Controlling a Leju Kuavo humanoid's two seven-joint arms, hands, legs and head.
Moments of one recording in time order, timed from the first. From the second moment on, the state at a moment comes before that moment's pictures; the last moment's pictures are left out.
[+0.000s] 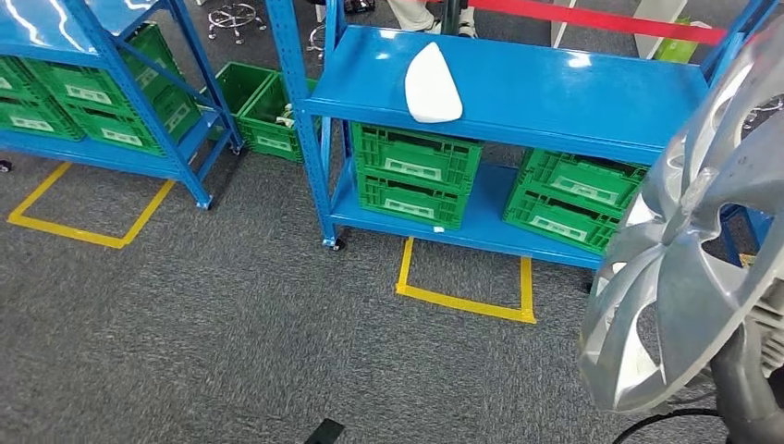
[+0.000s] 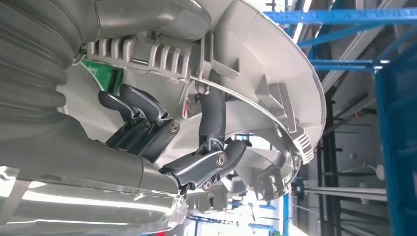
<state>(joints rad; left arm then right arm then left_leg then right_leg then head) -0.14 -0.05 -1.03 -0.22 0.57 0.45 0.32 -0.12 -0.40 0.50 -2.34 0.11 -0.65 0.14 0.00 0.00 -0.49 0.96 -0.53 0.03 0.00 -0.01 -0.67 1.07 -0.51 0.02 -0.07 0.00</state>
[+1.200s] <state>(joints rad) -0.14 -0.04 -1.03 -0.23 0.57 0.45 0.32 -0.10 -0.39 0.54 -2.28 0.21 -0.65 0.14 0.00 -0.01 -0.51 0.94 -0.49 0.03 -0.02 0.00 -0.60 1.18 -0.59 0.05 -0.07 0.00</state>
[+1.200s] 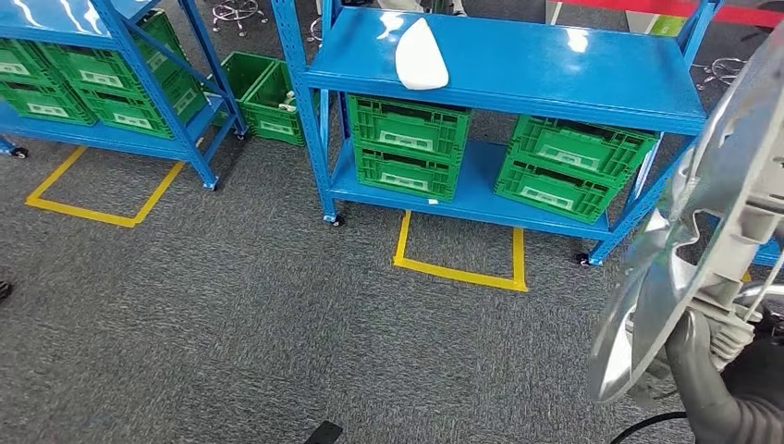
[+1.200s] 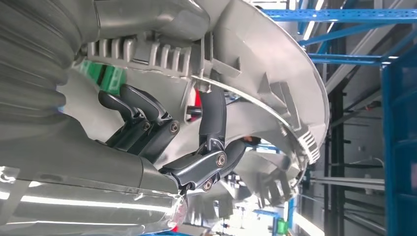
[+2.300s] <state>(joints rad) -0.14 -0.04 -1.04 -0.23 0.54 0.45 0.32 -0.06 -0.40 0.59 -2.29 0.30 -0.65 0.20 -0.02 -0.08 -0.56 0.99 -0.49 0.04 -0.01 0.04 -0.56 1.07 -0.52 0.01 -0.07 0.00</state>
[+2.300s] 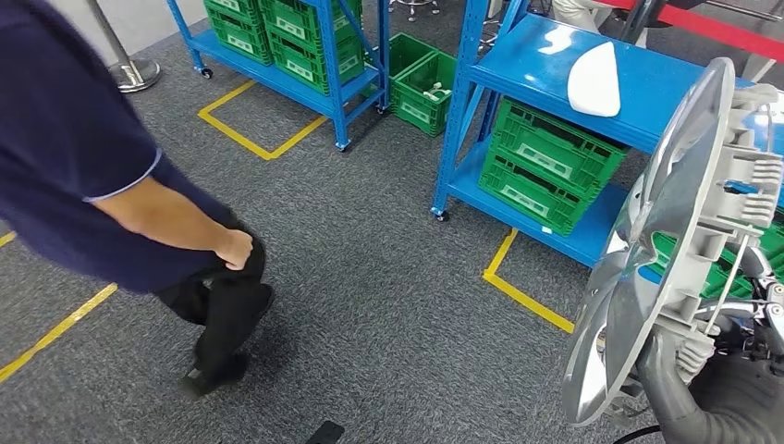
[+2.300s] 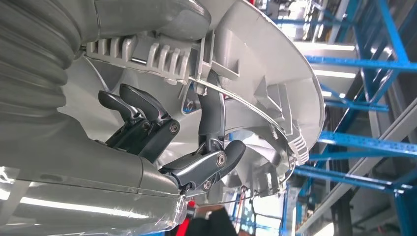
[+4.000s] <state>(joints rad) -0.15 0.01 -1.03 -0.23 0.72 0.53 0.29 -0.12 -0.35 0.68 -2.24 0.13 -0.60 -0.02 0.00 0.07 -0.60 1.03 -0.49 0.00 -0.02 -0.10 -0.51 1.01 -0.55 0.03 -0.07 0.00</state>
